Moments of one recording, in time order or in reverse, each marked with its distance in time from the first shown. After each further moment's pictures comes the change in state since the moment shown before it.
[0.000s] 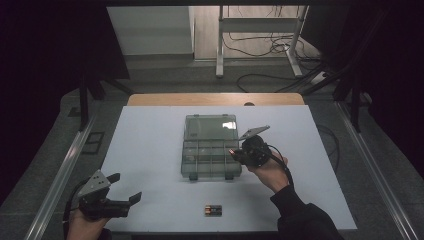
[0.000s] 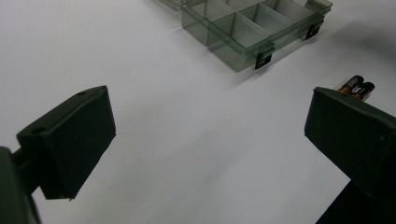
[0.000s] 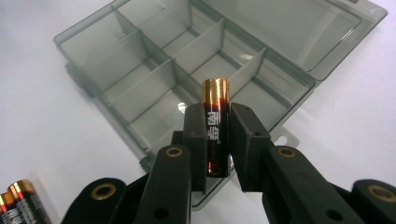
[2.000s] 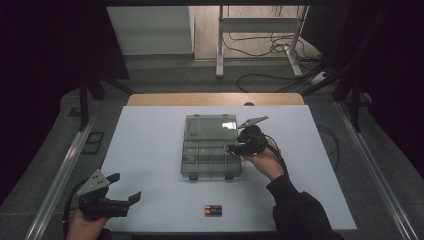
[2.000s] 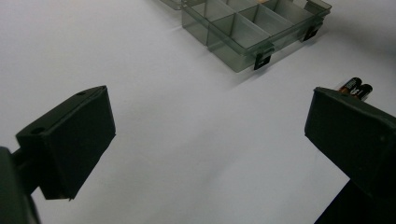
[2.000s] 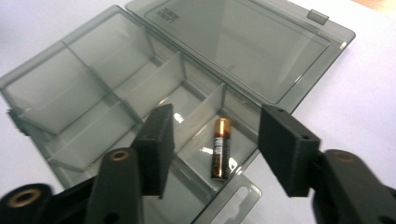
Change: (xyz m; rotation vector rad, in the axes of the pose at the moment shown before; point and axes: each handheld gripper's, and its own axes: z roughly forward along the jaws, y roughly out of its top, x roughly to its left) left arm 0.002 0.000 0.000 0.000 -0.008 -0.014; right arm -0.027 0.016 0.023 -0.057 -0.021 0.060
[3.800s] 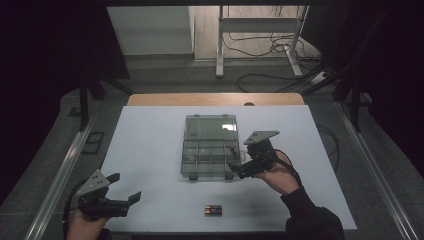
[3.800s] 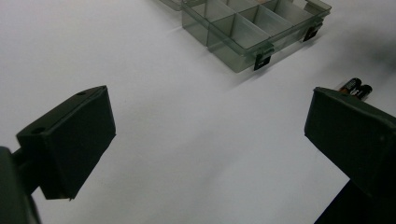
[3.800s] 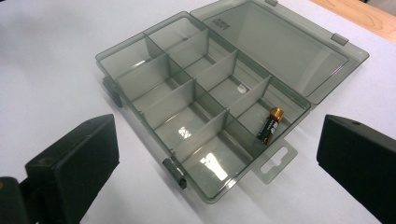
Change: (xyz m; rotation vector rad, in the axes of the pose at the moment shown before) left arm 0.000 0.000 0.000 -0.002 0.001 -0.001; right arm 0.041 -0.023 -0.055 -0.063 0.042 -0.116
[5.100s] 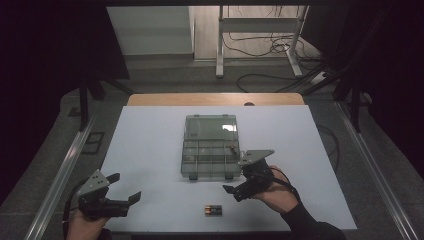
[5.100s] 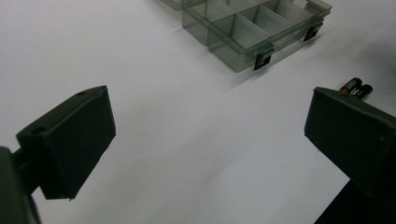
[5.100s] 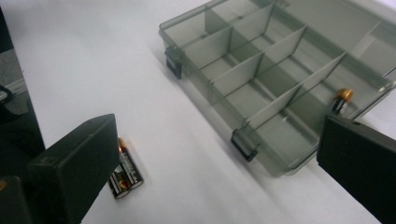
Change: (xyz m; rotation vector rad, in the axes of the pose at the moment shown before) left arm 0.000 0.000 0.000 0.001 0.001 0.001; right arm 0.045 -0.021 -0.005 0.035 0.086 -0.041
